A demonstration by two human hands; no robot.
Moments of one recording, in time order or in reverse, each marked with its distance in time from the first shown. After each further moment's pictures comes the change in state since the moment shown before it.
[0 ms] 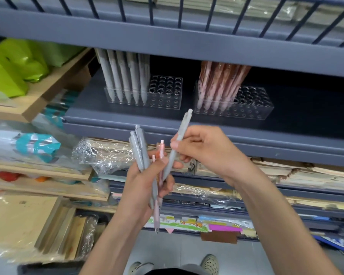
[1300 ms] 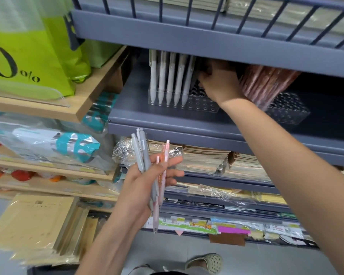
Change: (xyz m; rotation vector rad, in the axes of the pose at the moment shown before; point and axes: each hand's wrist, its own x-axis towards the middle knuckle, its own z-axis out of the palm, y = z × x) left_hand -0.006 0.047 -0.088 -0.081 -0.045 -0.031; right_hand 0.155 -0.063 0.021 -0.738 0.535 -0.158
